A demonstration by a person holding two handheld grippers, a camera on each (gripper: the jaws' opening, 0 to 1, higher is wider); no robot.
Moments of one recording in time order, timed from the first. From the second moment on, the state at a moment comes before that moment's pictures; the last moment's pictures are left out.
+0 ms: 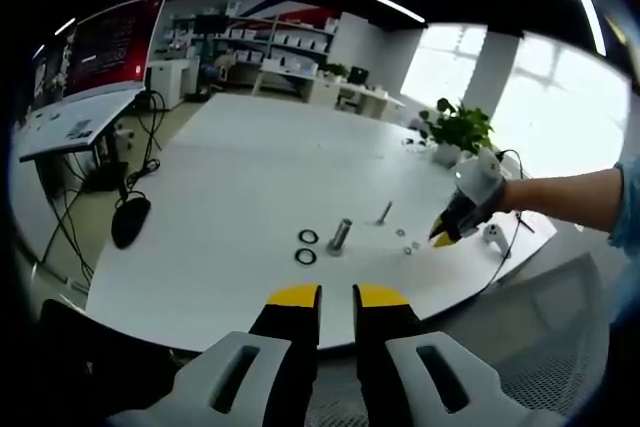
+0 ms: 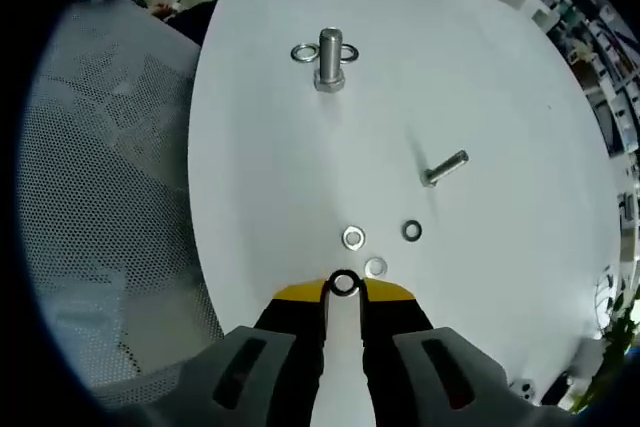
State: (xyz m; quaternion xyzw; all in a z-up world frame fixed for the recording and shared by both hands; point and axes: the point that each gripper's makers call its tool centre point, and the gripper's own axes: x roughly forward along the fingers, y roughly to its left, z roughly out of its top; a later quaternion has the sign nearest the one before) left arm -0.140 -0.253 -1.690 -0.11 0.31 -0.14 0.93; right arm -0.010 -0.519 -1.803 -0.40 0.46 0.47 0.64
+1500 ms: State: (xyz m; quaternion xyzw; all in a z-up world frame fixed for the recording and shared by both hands) left arm -0.138 -0.250 -1.692 -0.10 0.31 -0.14 0.94; right arm 0.081 -0.463 -1.772 -0.38 0.38 0.43 0.72
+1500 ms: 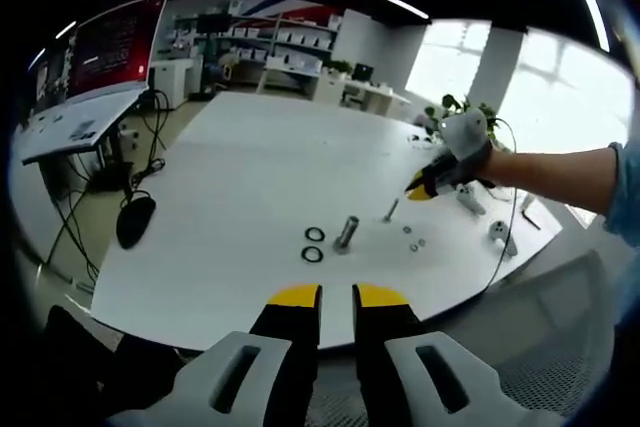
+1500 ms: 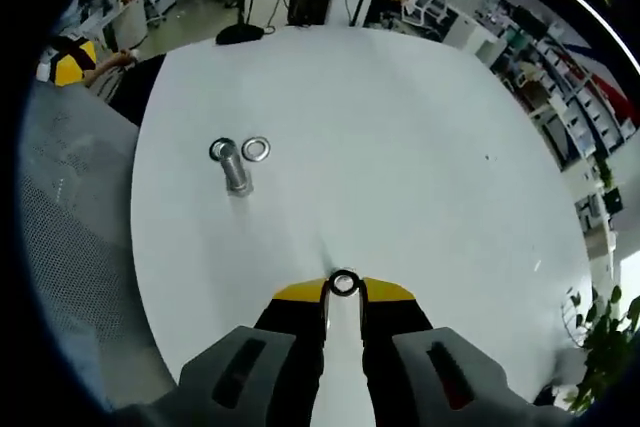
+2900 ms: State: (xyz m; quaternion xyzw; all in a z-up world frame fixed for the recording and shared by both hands) left arm -0.138 -0.248 -1.693 -0.11 0.31 -0.13 0.93; right arm 0.088 -0.462 -1.813 -0.39 0.45 0.44 0.68
